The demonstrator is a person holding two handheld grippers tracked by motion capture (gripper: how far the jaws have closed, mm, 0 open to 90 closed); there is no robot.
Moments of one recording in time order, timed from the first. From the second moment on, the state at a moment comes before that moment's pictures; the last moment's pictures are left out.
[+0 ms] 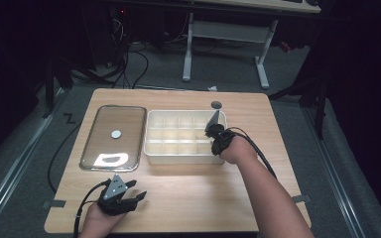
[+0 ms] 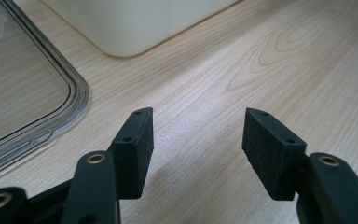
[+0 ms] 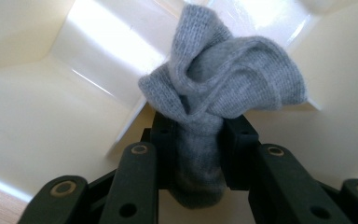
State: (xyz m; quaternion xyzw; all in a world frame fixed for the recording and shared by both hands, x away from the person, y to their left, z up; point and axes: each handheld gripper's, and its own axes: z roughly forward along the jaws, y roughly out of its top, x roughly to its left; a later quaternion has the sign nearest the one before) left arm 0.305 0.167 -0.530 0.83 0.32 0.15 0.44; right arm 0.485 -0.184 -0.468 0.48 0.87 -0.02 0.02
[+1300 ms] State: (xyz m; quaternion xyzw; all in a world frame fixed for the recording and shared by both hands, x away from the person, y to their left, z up) left arm 0.306 0.165 -0.530 0.83 0.32 0.15 0.44; right arm 0.476 -0.195 -0.428 0.49 0.87 0.03 0.03
